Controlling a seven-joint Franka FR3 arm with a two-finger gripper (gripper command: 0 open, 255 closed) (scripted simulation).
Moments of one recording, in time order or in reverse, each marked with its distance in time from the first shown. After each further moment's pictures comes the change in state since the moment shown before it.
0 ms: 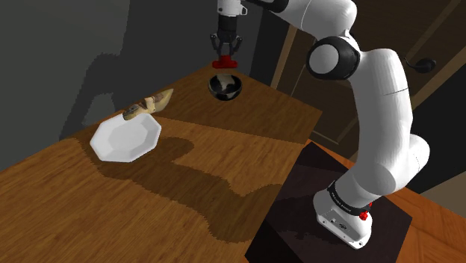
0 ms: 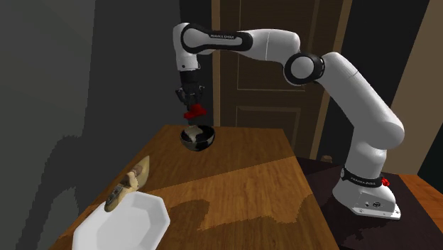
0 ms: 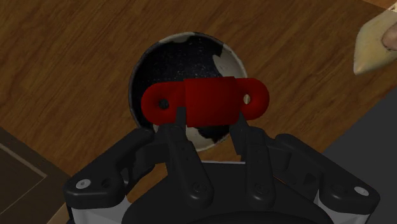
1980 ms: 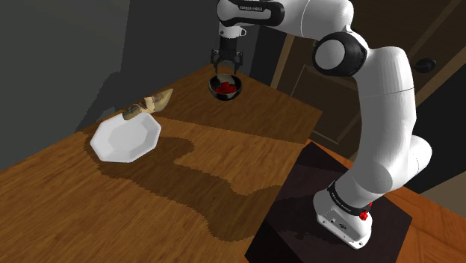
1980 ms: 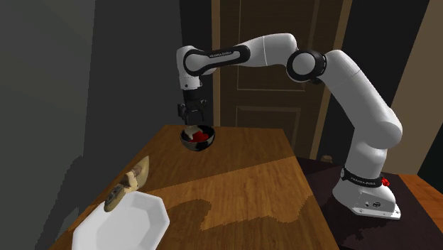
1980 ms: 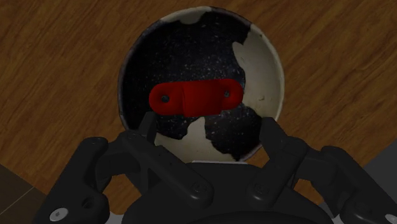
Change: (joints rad) arm -0.060 -0.041 -0.003 -0.293 0.004 0.243 -0.030
